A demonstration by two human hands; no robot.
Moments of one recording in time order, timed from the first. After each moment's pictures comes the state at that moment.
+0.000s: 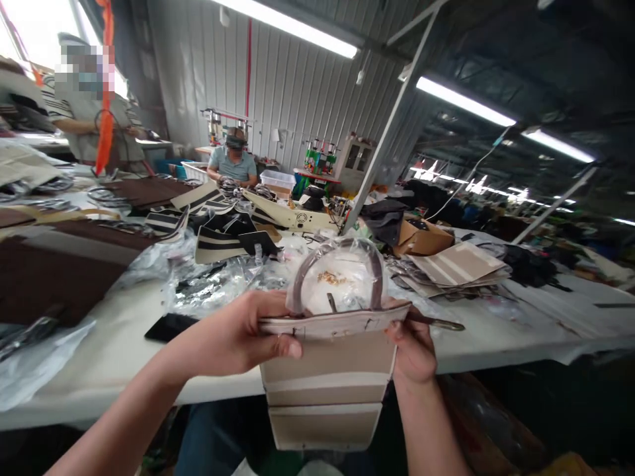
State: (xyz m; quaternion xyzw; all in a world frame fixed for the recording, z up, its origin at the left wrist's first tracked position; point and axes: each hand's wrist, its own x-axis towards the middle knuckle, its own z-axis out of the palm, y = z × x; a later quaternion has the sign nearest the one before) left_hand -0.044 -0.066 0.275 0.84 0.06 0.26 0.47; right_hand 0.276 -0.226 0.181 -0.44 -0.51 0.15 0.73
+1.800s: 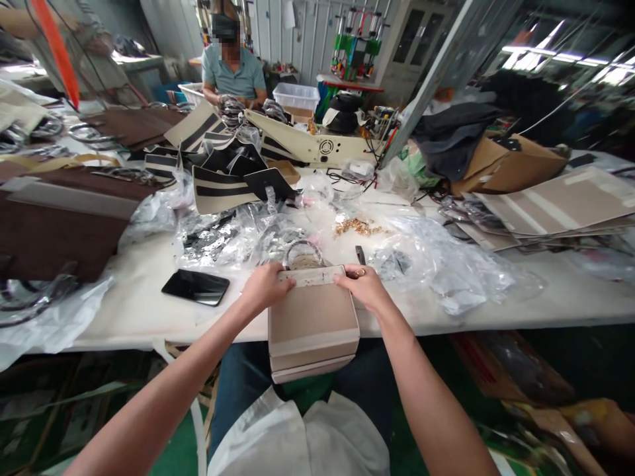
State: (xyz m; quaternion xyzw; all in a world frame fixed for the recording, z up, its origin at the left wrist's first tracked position) left_hand 0.034 0.025 0.045 0.83 0.47 0.11 0.29; right_hand 0.311 -0.097 0.016 -0.68 -0.39 0.40 0.48
